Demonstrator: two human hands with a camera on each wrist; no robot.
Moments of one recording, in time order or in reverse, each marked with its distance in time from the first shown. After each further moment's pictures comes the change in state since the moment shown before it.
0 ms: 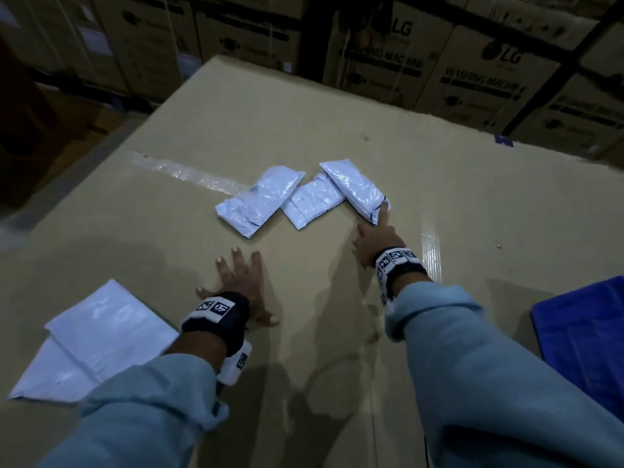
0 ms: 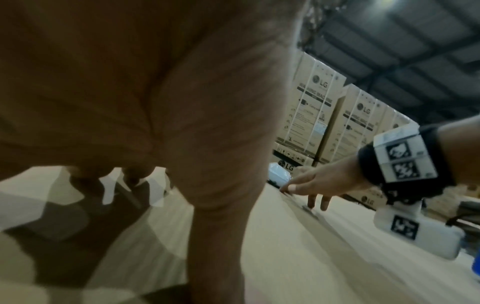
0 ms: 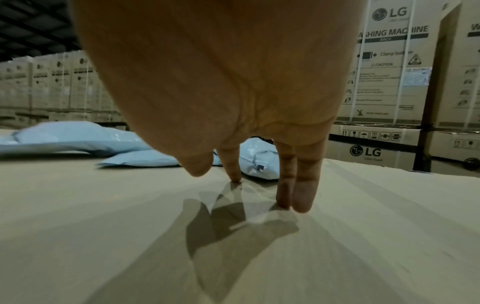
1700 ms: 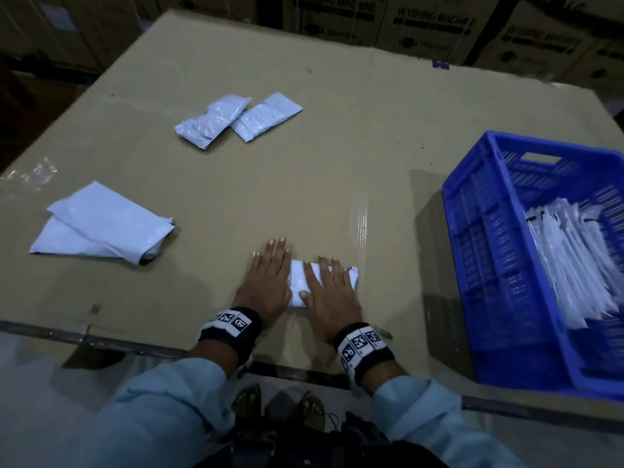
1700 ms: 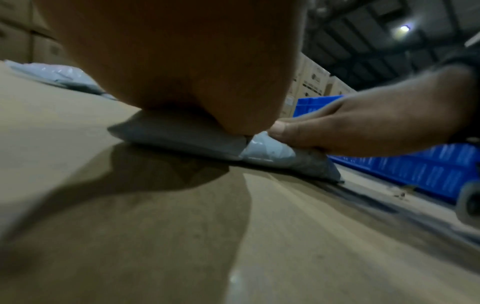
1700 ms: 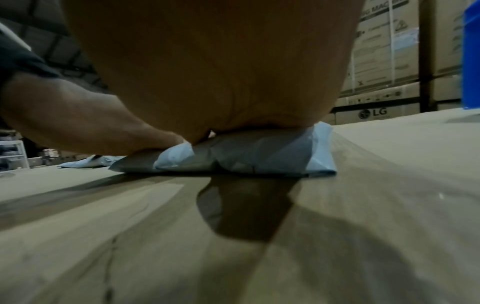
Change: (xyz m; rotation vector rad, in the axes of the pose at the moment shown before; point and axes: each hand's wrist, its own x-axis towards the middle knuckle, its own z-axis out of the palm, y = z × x) left_hand -0.190 0.074 0.228 0.155 0.443 0.595; right_hand -0.392 0.085 0.147 -0.003 0.047 -0.308
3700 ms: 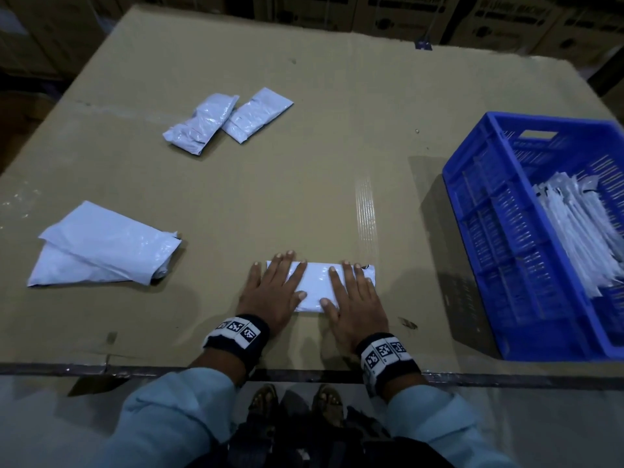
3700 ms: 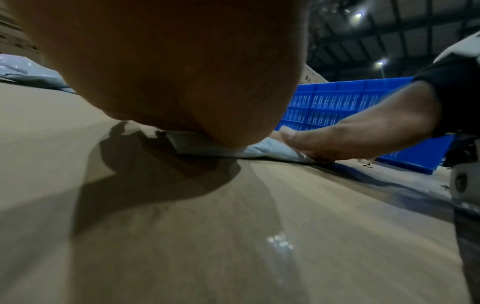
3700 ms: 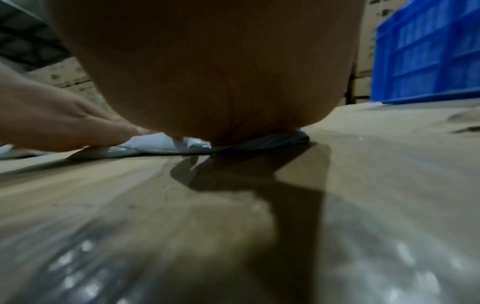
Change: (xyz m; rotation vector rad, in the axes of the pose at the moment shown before) left_hand -0.012 -0.038 0.005 0.121 -0.093 0.126; right_hand -0.020 -0.010 0.027 0.112 0.094 0.178
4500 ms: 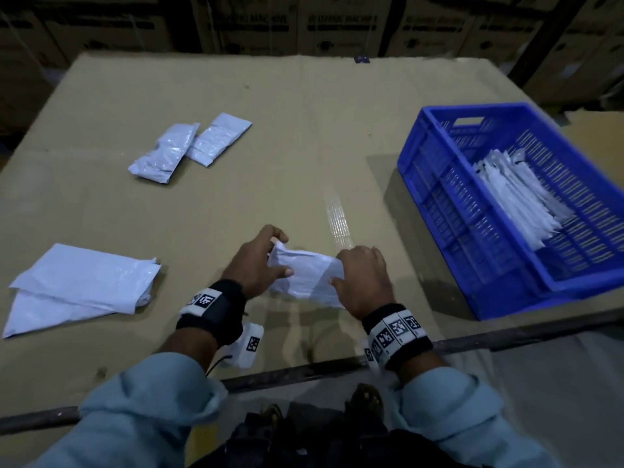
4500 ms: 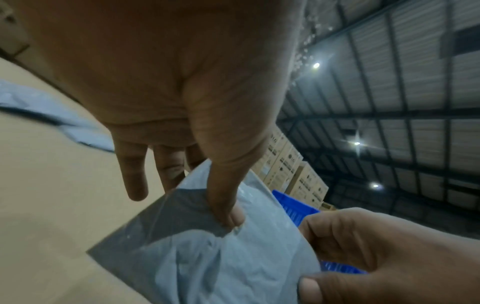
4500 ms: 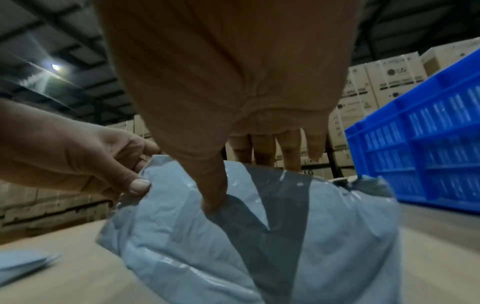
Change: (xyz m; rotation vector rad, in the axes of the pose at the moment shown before) left_hand 0.012 0.002 -0.125 -0.759 0.094 0.045; right_hand -0.011 -0.009 -0.110 0.016 0.134 0.178
